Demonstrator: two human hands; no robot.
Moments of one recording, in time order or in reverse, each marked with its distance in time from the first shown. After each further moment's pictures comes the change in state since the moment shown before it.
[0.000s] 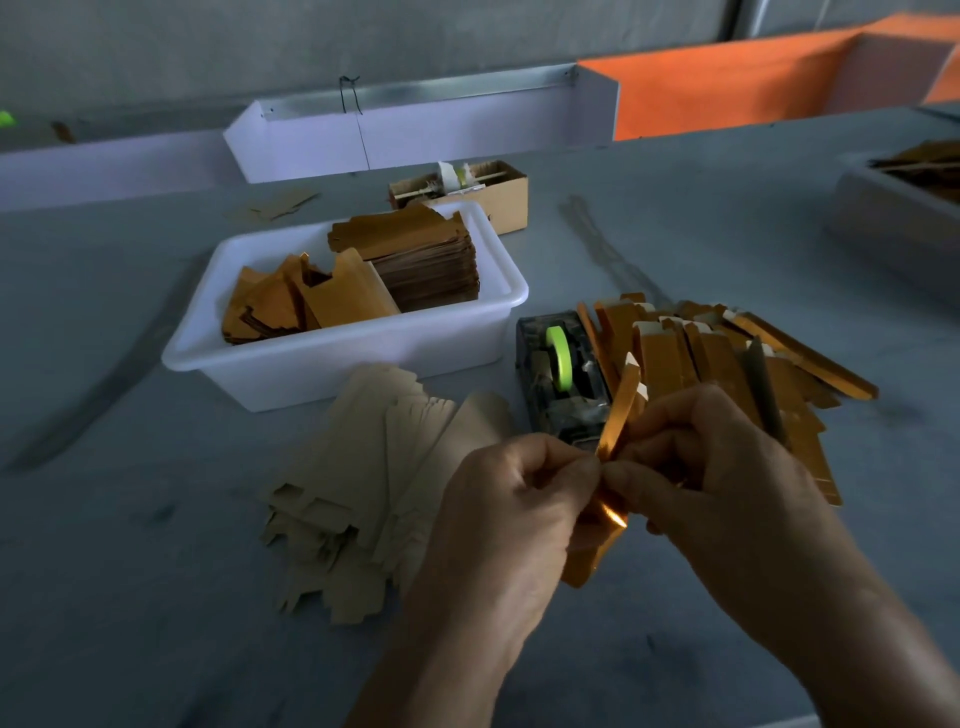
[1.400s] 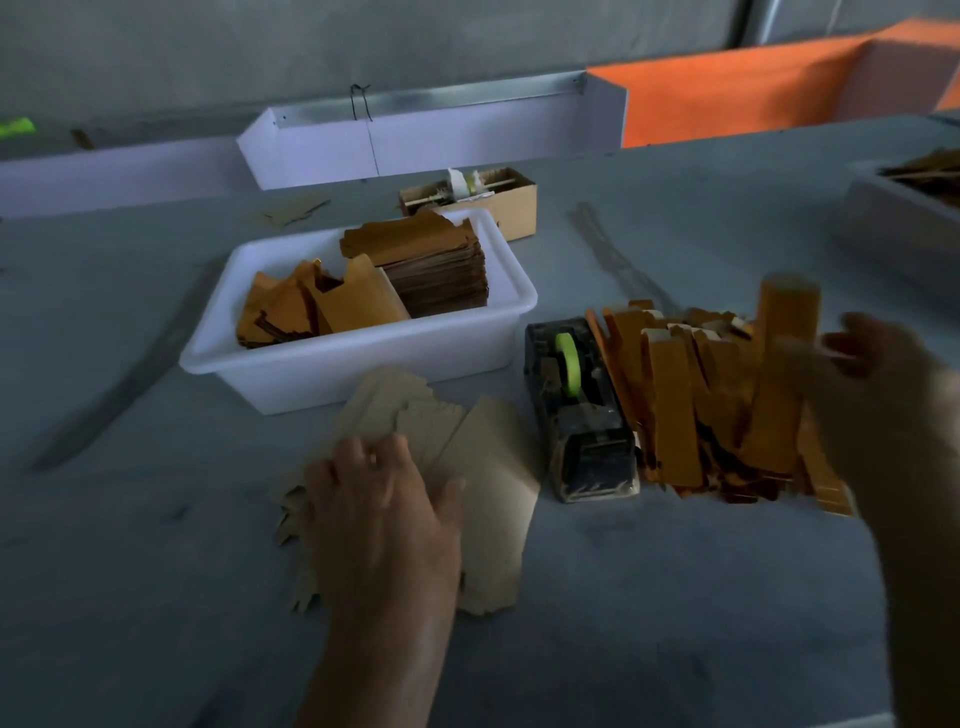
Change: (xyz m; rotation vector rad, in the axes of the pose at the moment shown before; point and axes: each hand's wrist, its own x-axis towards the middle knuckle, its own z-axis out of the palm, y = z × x) left_hand 0.003 -0.022 -0.047 1.249 0.561 -0.068; right_hand 0.044 0.033 -0.049 -0.078 0.405 0.278
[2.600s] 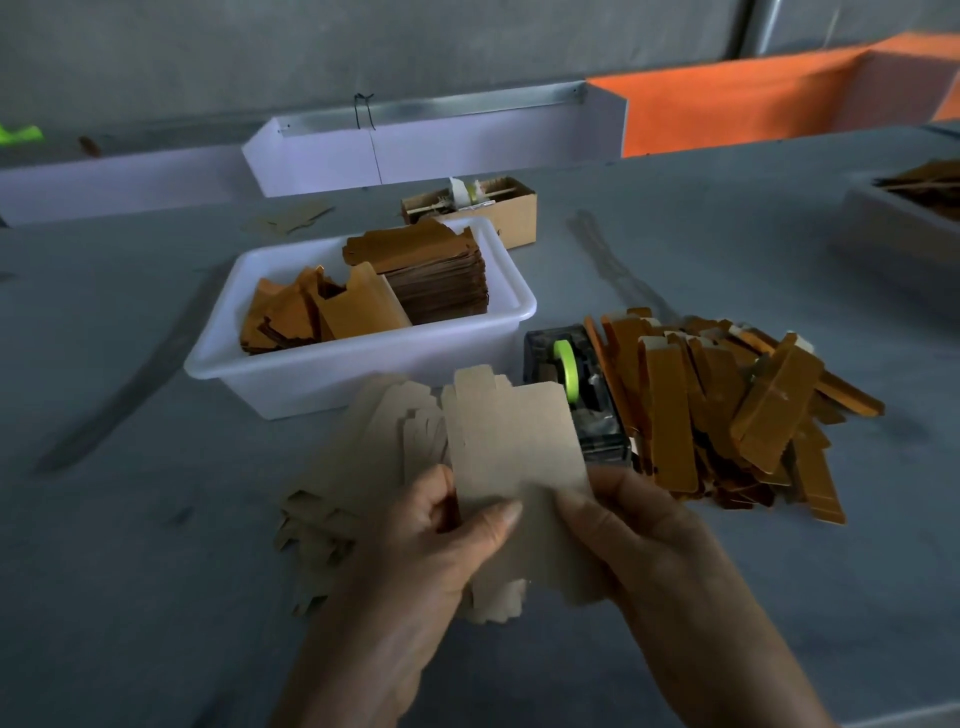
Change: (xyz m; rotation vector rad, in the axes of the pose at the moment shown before) left_hand -0.016 -0.001 -0.010 -1.314 -0.553 -0.087; right_hand -0.097 -0.009 0.055 0.717 -0.735 0.254
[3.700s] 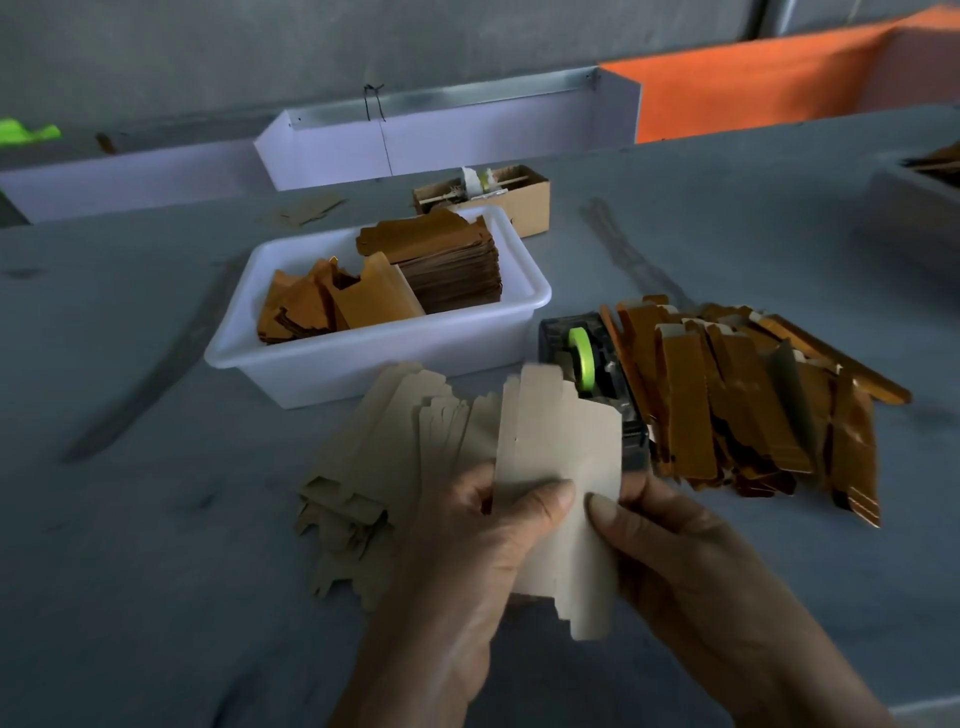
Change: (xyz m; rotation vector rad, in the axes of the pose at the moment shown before) left_hand 0.001 -0.005 0.018 -0.068 0.031 -0.042; right_hand 0.003 0.008 -0.010 0.328 -0.135 0.125
